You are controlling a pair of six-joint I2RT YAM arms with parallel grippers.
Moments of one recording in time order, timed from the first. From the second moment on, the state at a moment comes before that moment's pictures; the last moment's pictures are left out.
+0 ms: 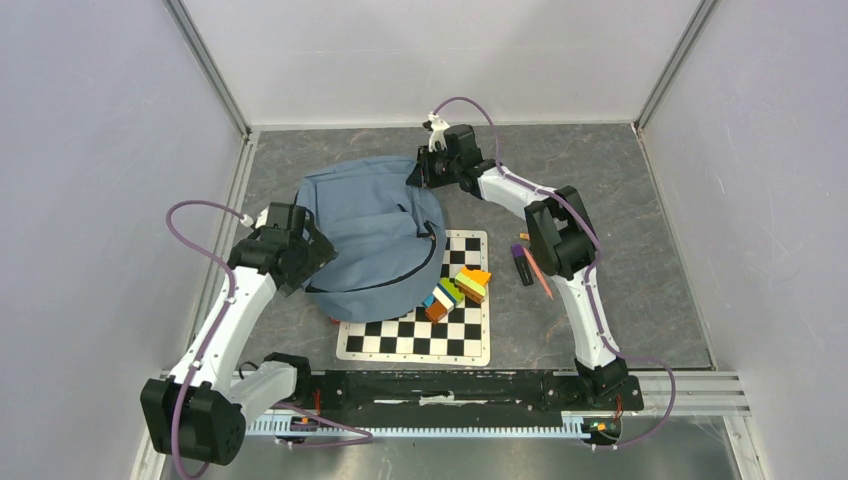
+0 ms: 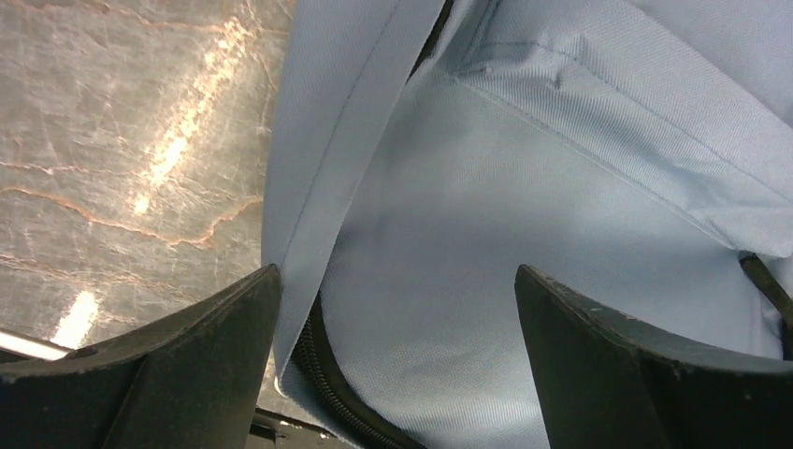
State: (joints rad) left arm -0.16 1.03 0.87 -0.89 -0.20 -0.82; right arm 0.51 2.36 1.85 -0.01 -0.41 0.32
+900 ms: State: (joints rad) left arm -0.16 0.96 0.73 -0.89 0.04 -0.87; right arm 0.52 2.31 1.85 -0.06 -0.34 0.30
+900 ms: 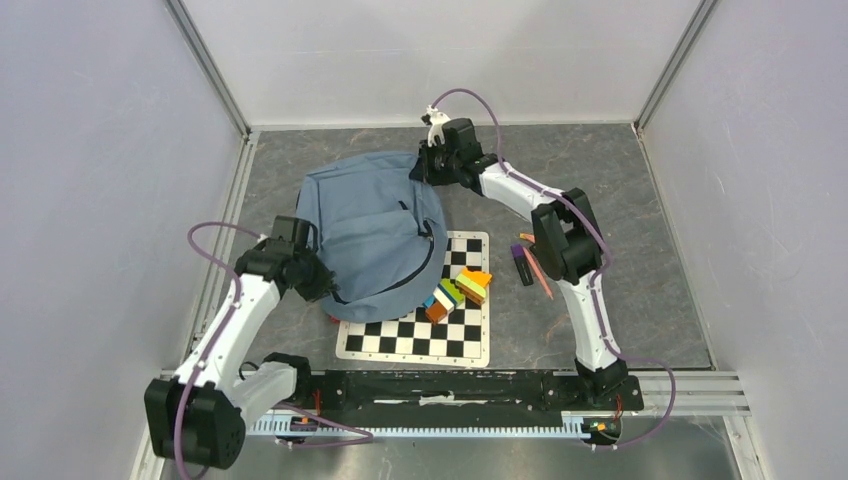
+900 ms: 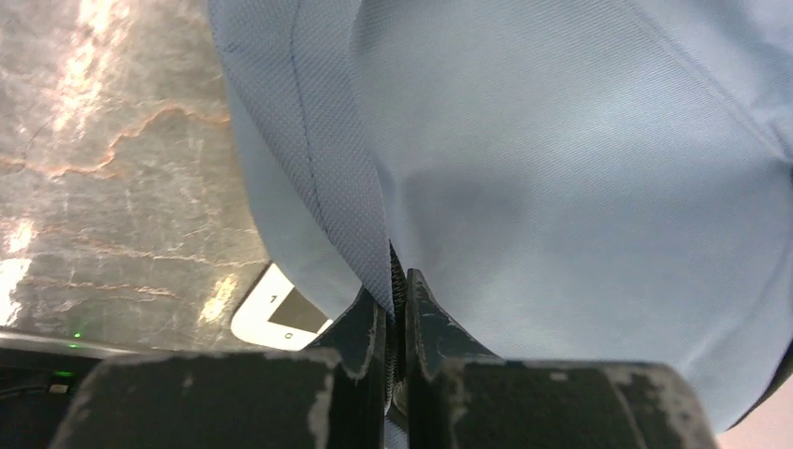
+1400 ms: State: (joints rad) left arm -0.08 1.56 1.58 -0.92 0.08 -0.55; right arm 0.50 1.73 1.48 -0.18 0.04 0.11
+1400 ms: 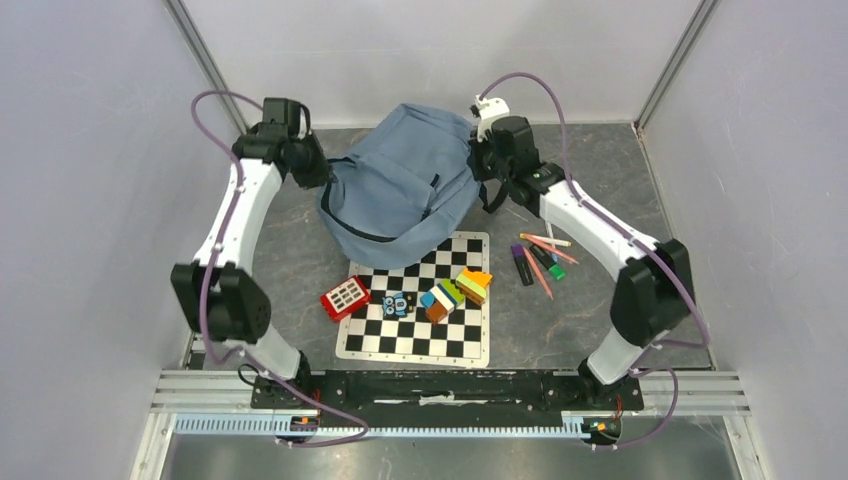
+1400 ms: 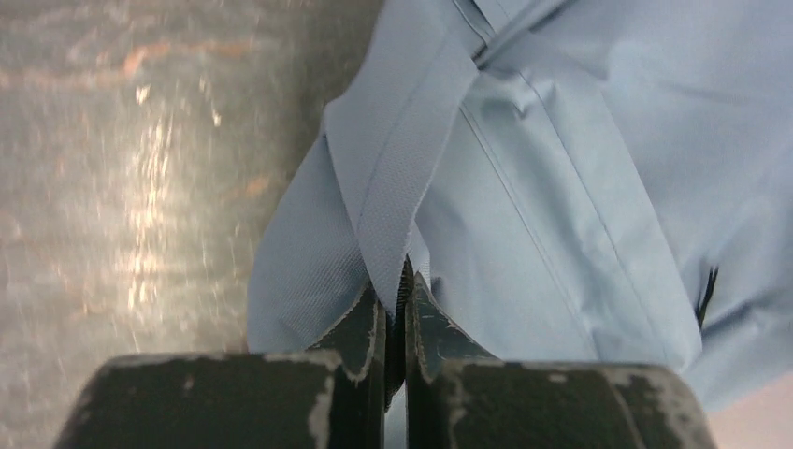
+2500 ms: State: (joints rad) left arm -0.39 1.60 1.37 -0.53 0.14 -0.21; right arm 0.62 1.53 1.30 -0.33 0.00 0.00
